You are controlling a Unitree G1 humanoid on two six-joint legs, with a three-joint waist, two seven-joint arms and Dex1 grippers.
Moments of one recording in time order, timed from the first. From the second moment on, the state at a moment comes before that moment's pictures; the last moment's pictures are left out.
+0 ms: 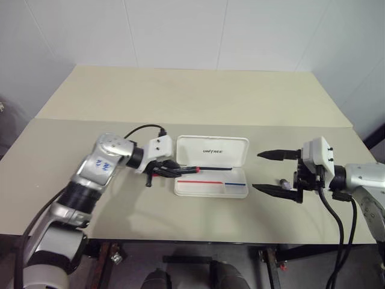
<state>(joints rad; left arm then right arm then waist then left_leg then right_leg) -0.88 0.58 -0.32 0.26 -0.07 0.33 -1.22 -0.24 -0.87 -0.21 -0.26 0.54 0.35 1.16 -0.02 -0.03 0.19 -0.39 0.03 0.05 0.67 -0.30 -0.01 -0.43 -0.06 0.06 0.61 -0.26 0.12</state>
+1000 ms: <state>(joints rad) -0.97 0.33 -0.39 0.49 0.05 0.28 -1.14 -0.21 -0.84 -0.20 -0.37 0.56 0.37 1.04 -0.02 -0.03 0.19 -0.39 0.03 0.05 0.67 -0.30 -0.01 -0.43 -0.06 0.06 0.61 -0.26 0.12</state>
